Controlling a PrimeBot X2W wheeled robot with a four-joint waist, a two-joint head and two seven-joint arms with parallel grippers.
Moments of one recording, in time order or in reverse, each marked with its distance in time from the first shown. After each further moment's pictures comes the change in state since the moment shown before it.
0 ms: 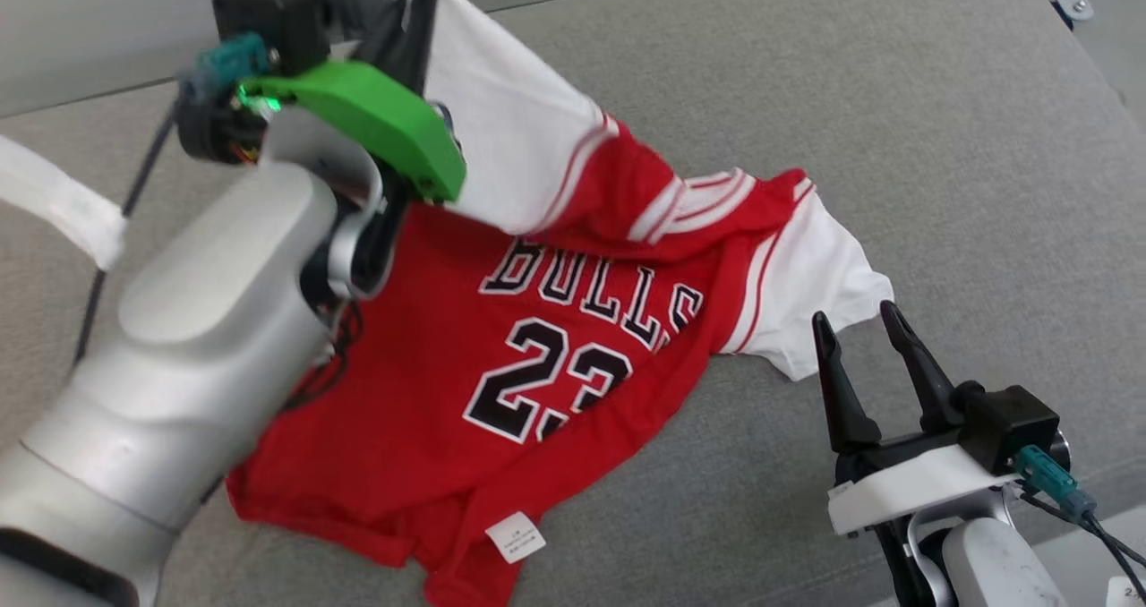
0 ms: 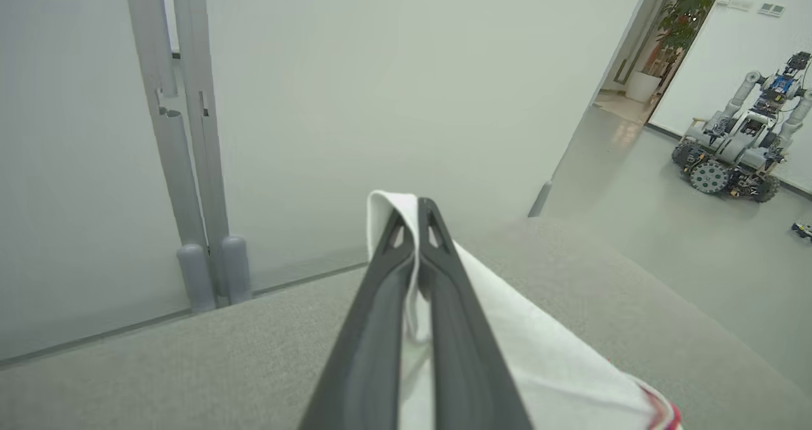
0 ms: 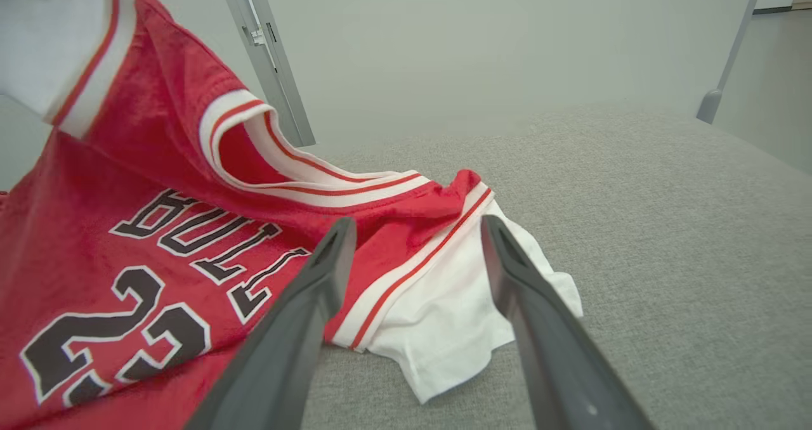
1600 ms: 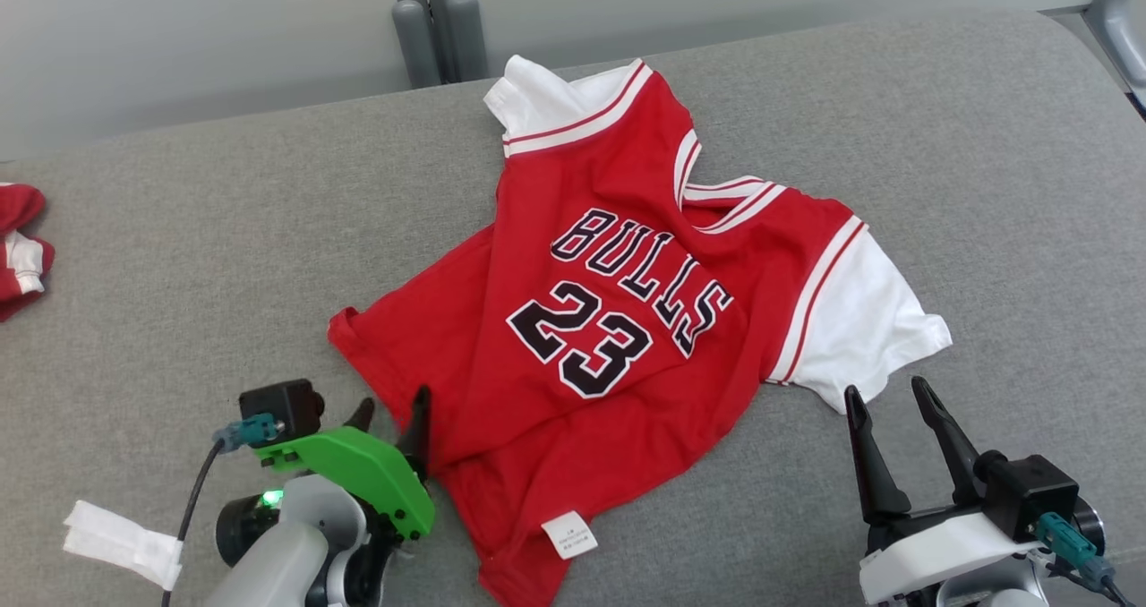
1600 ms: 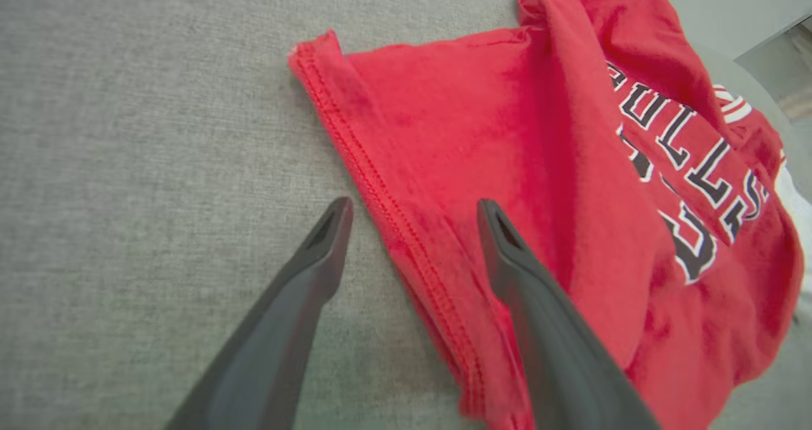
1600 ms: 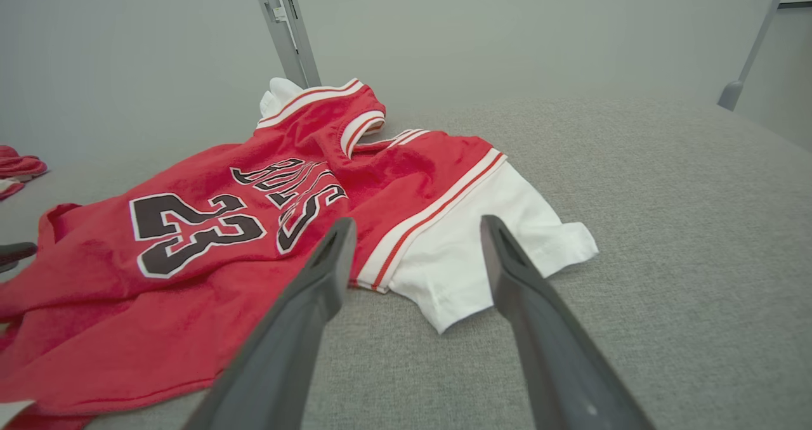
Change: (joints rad) left arm 0.686 -0.032 0.281 0.004 0.059 -0.006 0.120; right arm 0.134 -0.009 -0.049 -0.002 -0.026 0.000 0.000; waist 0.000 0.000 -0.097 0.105
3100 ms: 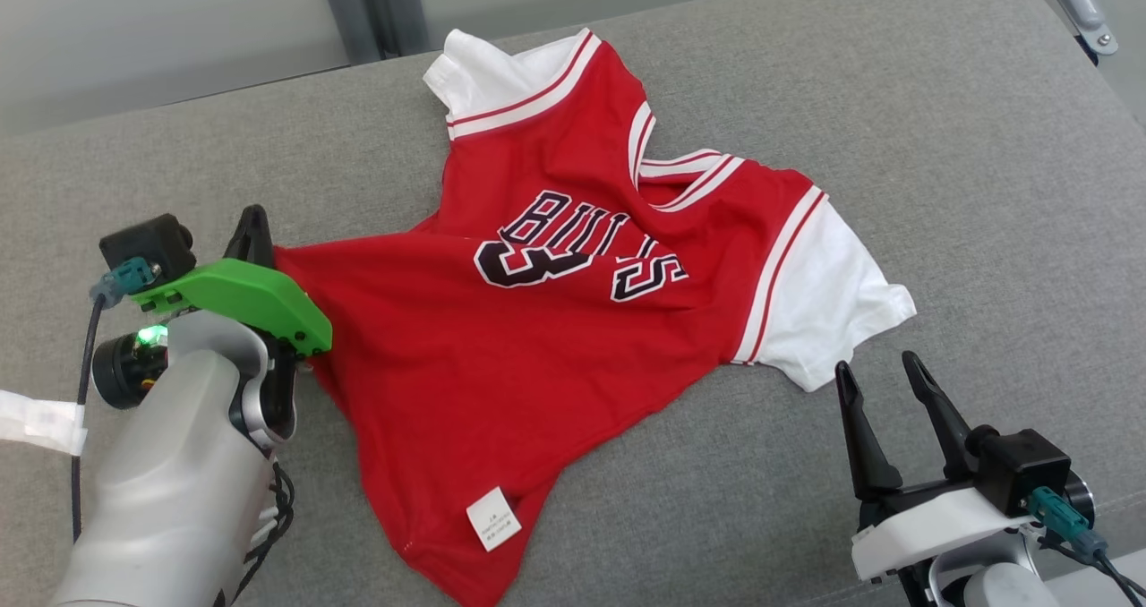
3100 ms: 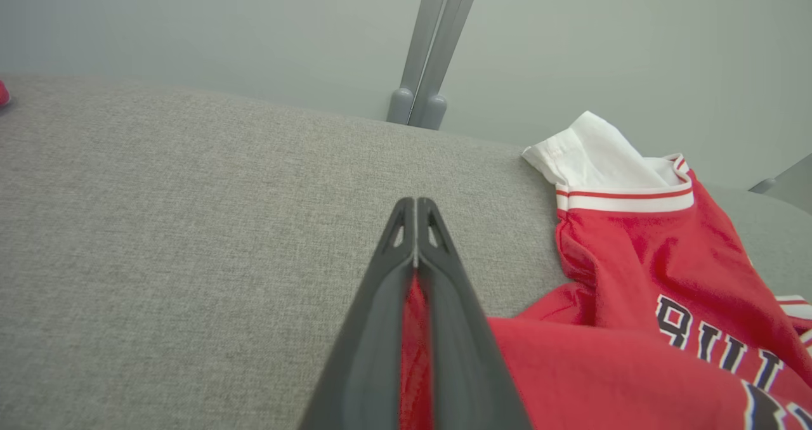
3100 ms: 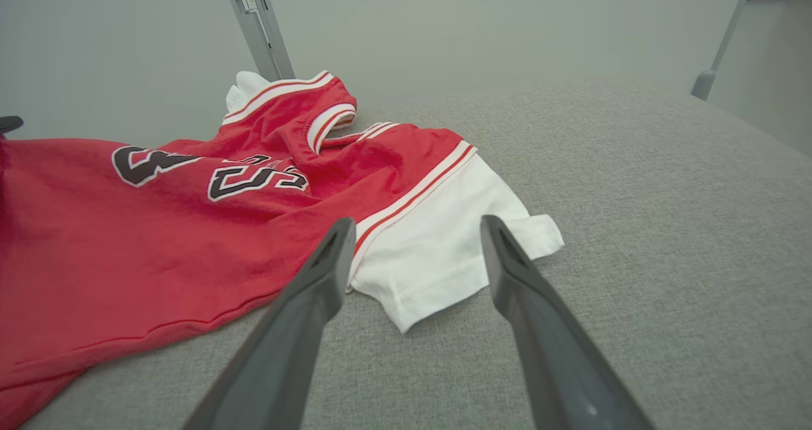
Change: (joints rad) left arm -0.413 -0.049 0.083 0.476 0.051 -0.113 -0.226; right arm -0.058 -0.009 0.021 0.020 0.012 0.000 0.000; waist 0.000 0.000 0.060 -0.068
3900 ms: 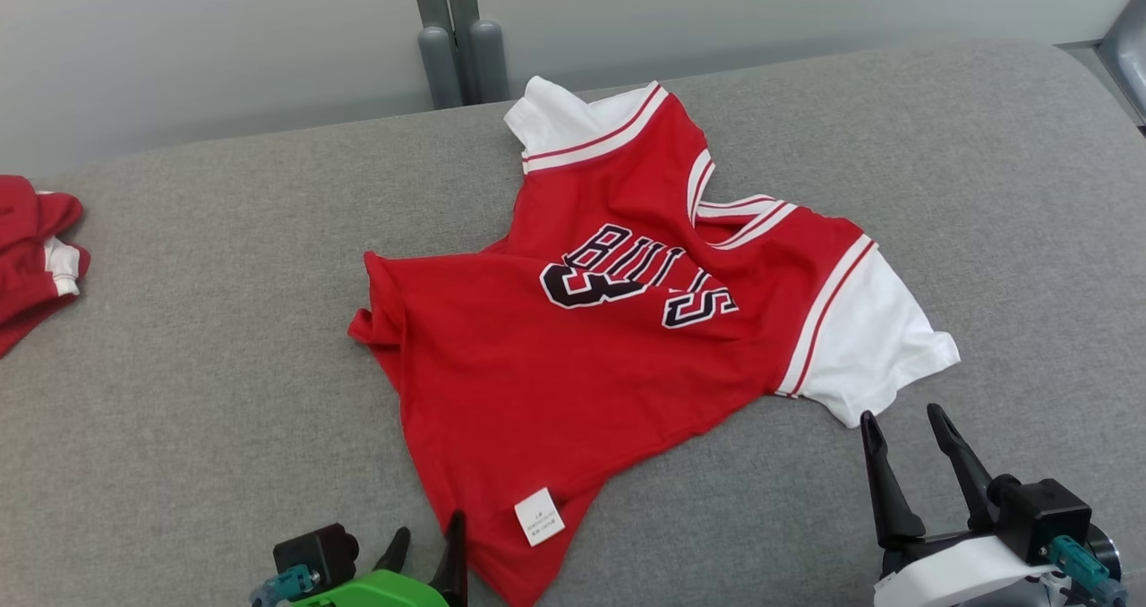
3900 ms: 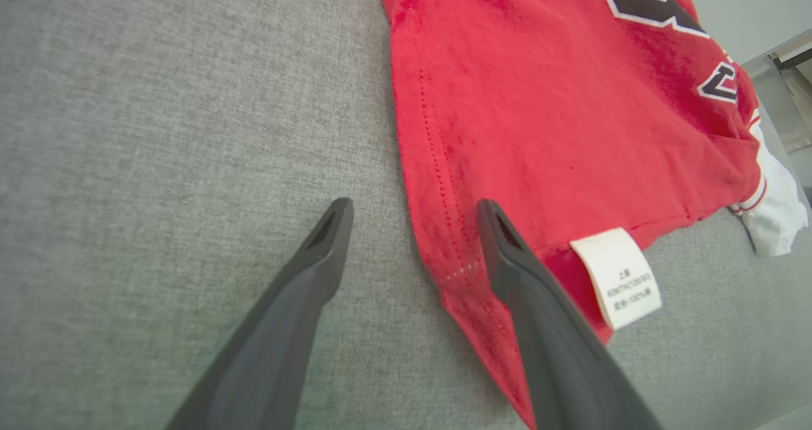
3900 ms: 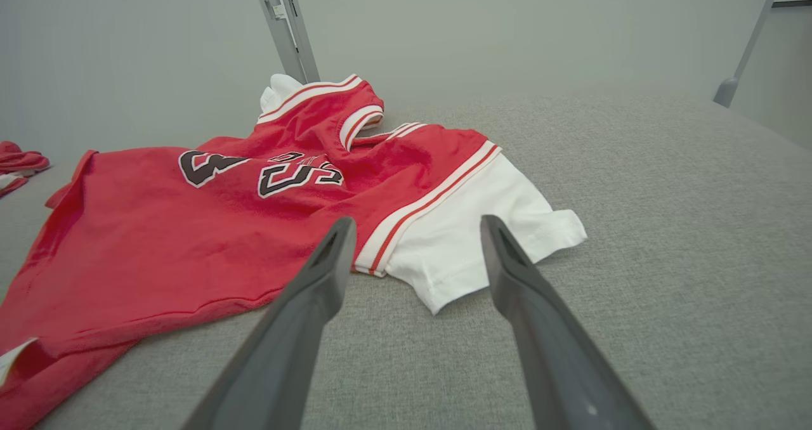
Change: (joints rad) left arm 0.704 -0.008 -0.070 -0.639 -0.037 0.176 0.127; right arm 0.100 0.005 -0.041 -0.014 -0.009 0.000 0.000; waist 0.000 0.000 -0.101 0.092
